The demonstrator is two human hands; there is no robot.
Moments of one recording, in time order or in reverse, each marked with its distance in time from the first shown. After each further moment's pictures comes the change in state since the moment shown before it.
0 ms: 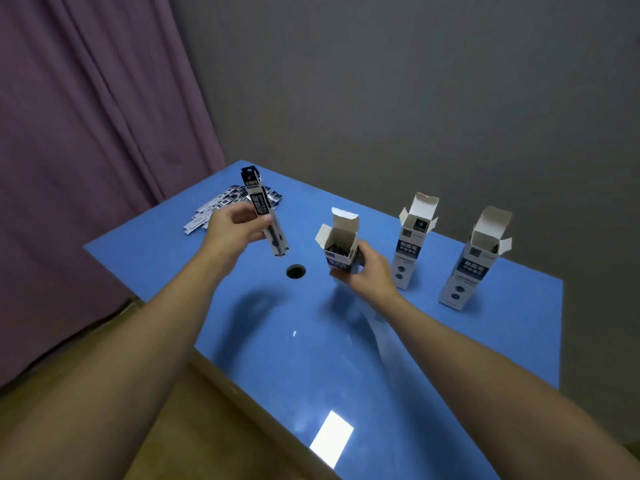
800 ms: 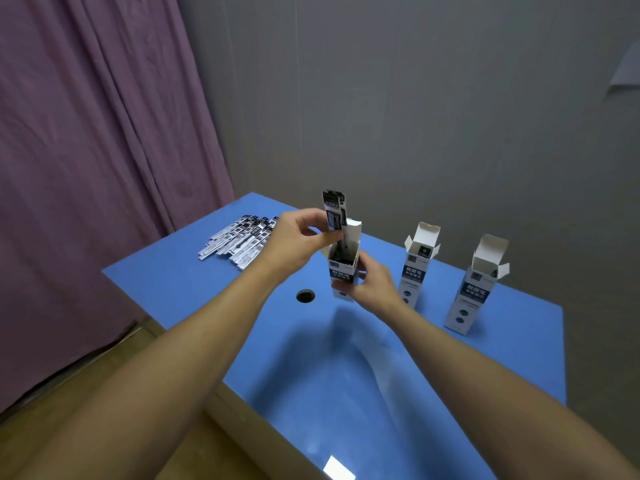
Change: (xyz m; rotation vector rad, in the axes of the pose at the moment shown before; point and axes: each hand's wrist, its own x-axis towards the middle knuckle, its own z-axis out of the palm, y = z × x) left_hand -0.033 0.059 0.055 0.134 -0.268 0.272; right_hand -0.002 -0.046 -0.007 0.064 -0.031 -0.087
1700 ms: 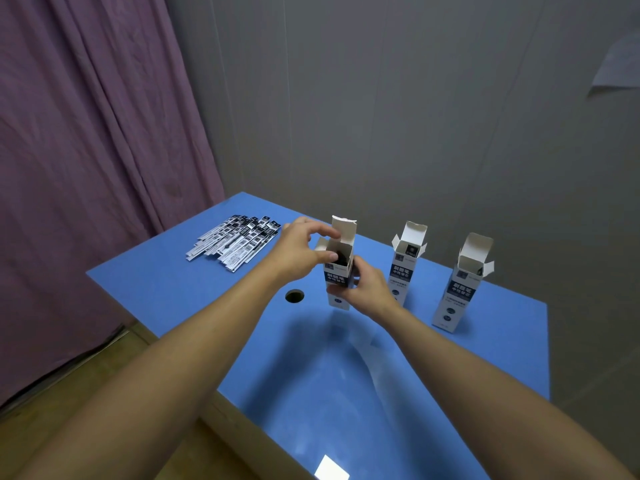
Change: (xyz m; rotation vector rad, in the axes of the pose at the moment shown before) left_hand 0.010 -0.019 0.019 0.425 -0.082 -0.135; right_hand -0.005 0.007 -0.011 -0.036 -0.030 0.065
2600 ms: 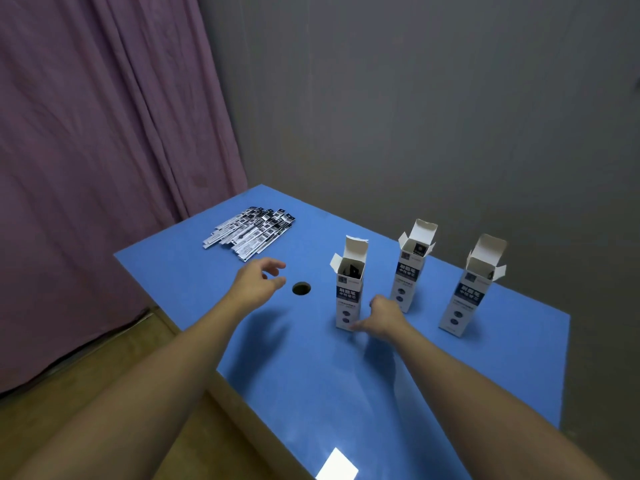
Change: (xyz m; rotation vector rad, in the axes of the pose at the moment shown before) left_hand -0.041 -0.104 0.002 -0.010 0.174 -0.355; right_hand -0.015 0.056 -0.008 -0.493 -0.274 0.367
